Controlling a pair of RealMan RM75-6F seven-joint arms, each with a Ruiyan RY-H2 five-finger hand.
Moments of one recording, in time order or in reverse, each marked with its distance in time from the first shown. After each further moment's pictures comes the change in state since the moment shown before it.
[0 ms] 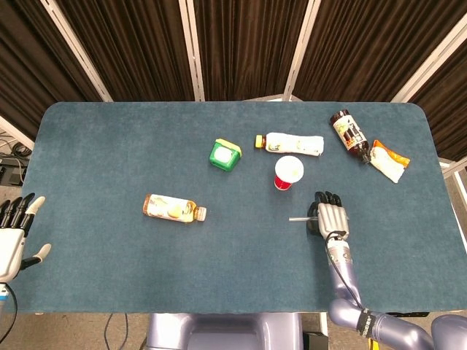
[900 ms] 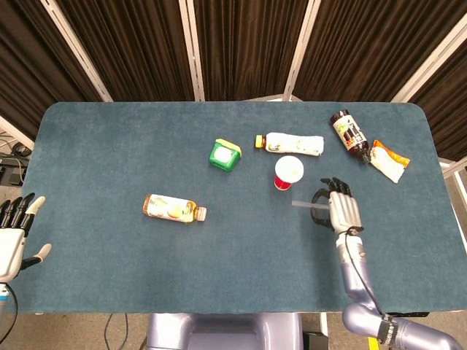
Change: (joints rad) left arm 0.001 -0.001 0.000 -0.004 -0.002 0.003 0.006; right arm -0.057 0.191 0.093 -0.308 -0.063 0.087 0.185
